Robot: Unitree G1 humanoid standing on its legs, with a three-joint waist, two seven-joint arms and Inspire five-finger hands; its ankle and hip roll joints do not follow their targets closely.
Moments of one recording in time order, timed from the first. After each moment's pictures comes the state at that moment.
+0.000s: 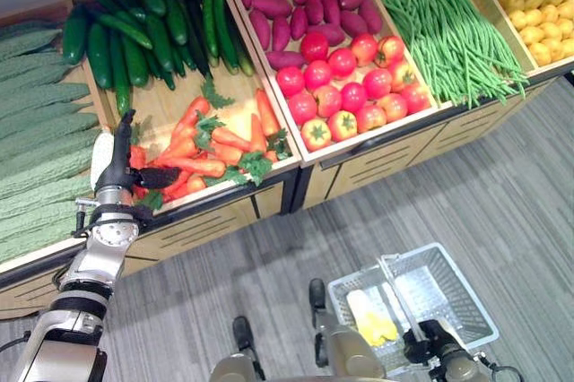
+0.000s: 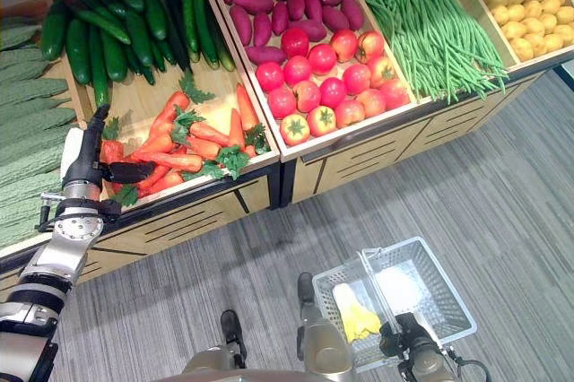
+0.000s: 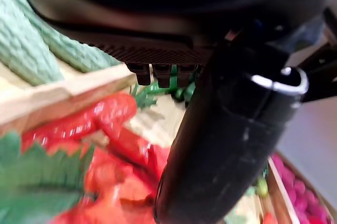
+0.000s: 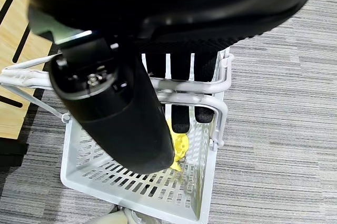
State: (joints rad) left arm -0.37 0.71 -0.15 0.56 -0.02 -0.17 0.32; right arm -0.04 -0.39 0.19 1.24 -0.15 -0.14 -0.12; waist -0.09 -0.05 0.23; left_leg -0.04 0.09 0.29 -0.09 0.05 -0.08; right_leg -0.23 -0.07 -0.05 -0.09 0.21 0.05
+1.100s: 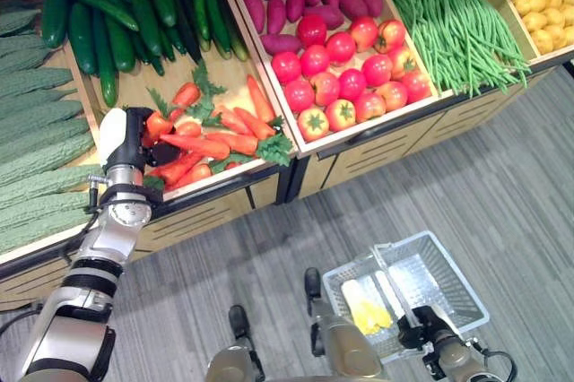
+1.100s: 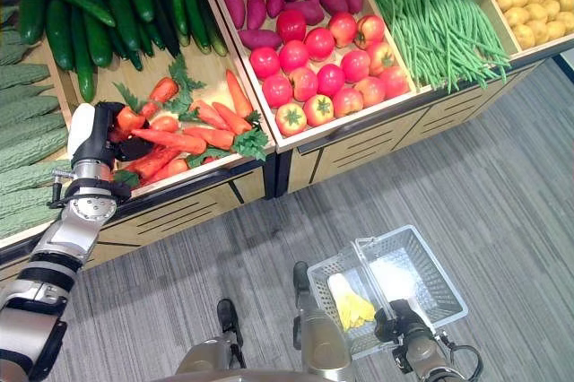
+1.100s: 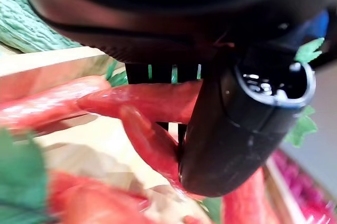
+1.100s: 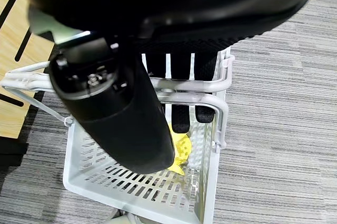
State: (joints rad) left arm -0.46 0.65 -0.12 0.51 0.07 -0.12 0.42; right arm -0.09 -0.37 0.21 1.25 -0.15 -0.14 -0.13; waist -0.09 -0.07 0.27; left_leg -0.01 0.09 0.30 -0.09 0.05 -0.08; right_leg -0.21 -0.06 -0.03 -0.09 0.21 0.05
